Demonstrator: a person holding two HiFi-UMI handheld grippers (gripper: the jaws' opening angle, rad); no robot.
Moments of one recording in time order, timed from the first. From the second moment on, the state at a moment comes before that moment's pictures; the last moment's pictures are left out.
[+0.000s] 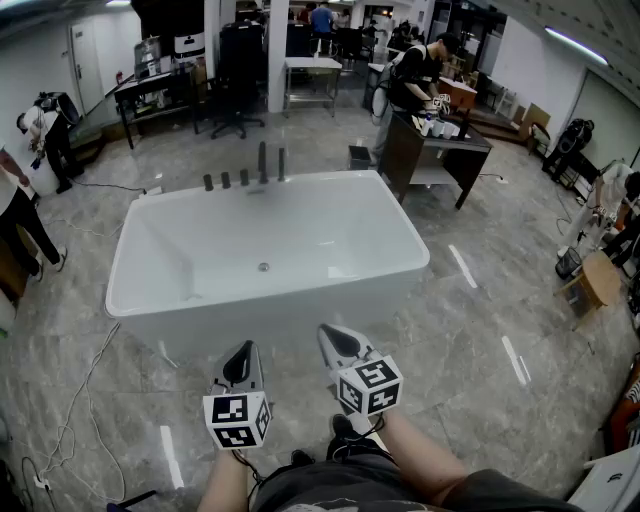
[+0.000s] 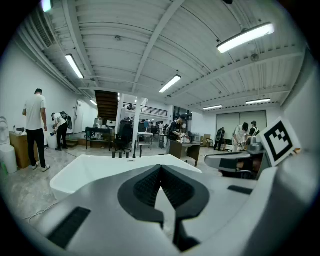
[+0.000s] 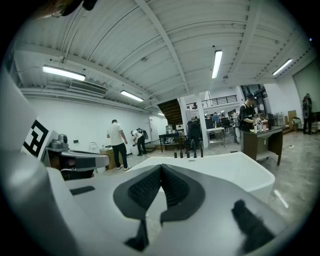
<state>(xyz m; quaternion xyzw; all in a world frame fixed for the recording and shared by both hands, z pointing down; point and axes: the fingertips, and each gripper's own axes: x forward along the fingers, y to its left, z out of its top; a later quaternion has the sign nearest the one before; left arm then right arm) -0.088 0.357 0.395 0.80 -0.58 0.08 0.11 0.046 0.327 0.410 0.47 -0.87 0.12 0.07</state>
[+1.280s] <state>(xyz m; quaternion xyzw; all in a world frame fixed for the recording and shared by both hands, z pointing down) -0.095 0.347 0.405 0.81 -0.57 0.08 0.12 0.058 0.308 0.413 0.49 -0.86 0.13 0.02</state>
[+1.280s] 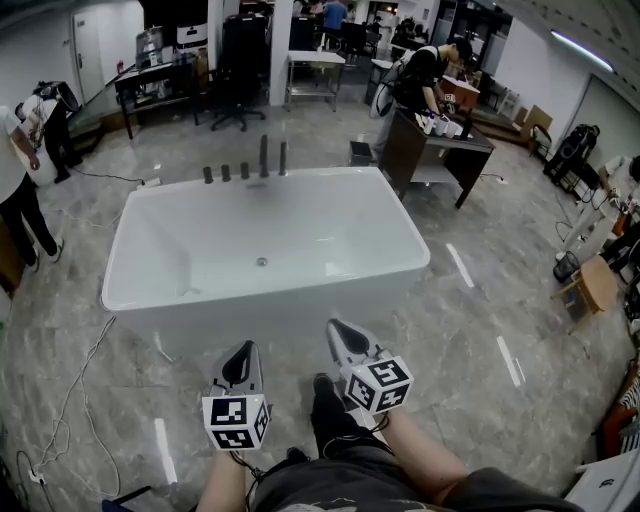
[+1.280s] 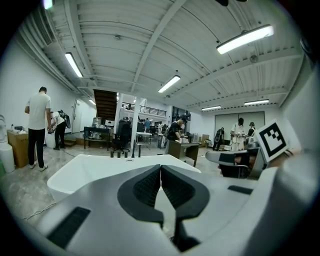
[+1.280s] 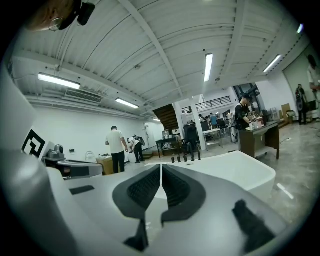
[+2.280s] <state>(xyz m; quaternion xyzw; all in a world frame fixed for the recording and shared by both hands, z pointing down) -0.079 0.118 0.431 0.78 -0.60 0.10 0.13 0.108 0.046 0.455 0.49 -0.85 0.19 0.03</state>
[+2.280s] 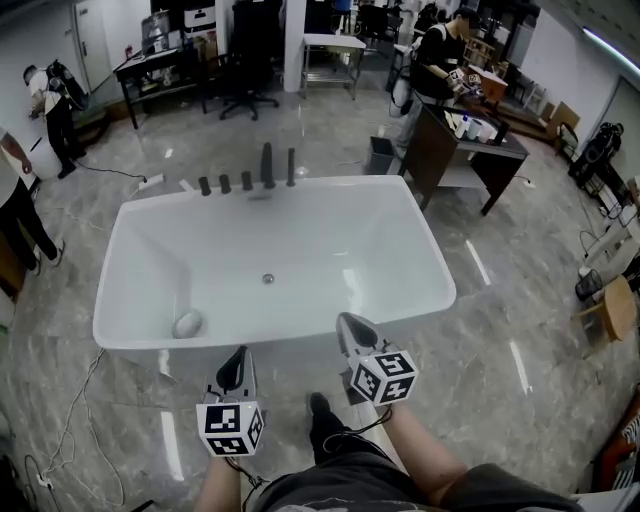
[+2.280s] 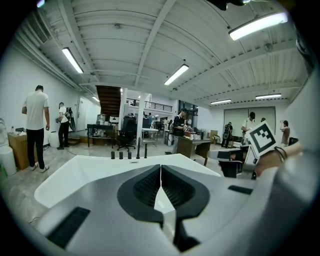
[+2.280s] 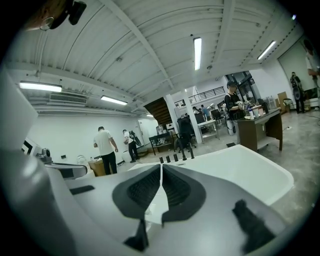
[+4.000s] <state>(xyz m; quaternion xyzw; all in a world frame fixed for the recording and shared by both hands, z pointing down) -0.161 -0.153 0.448 0.80 -0.56 0.09 0.16 0.055 -0.203 0.484 0.55 -0.81 0.21 0.06</state>
